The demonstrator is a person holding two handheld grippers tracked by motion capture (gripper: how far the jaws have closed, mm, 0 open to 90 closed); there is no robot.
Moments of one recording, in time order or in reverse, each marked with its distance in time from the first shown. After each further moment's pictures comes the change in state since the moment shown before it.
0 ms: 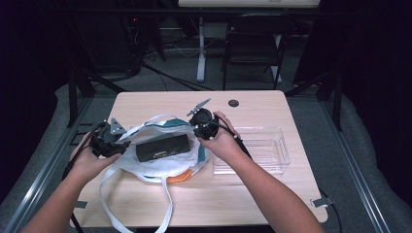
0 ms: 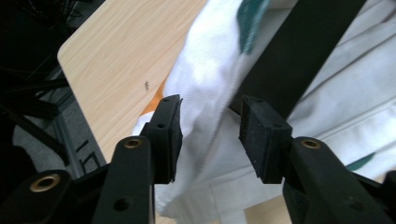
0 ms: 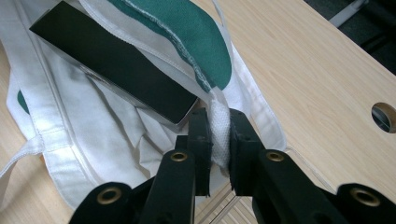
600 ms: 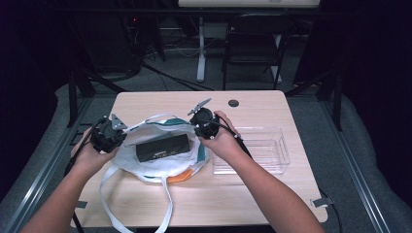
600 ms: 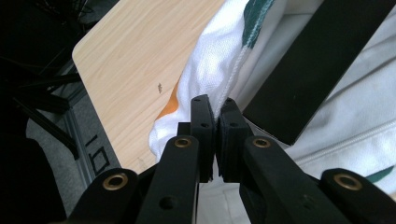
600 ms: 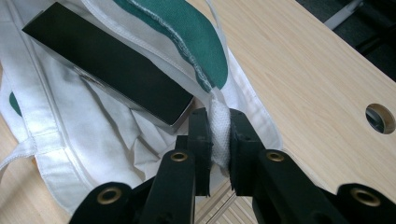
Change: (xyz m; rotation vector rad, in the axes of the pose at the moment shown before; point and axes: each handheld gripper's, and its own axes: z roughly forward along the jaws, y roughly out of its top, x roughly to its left) left arm 0.006 0.012 0.000 0.008 0.029 -0.016; right arm -0.003 0.000 0.001 -0.011 -0.012 0.003
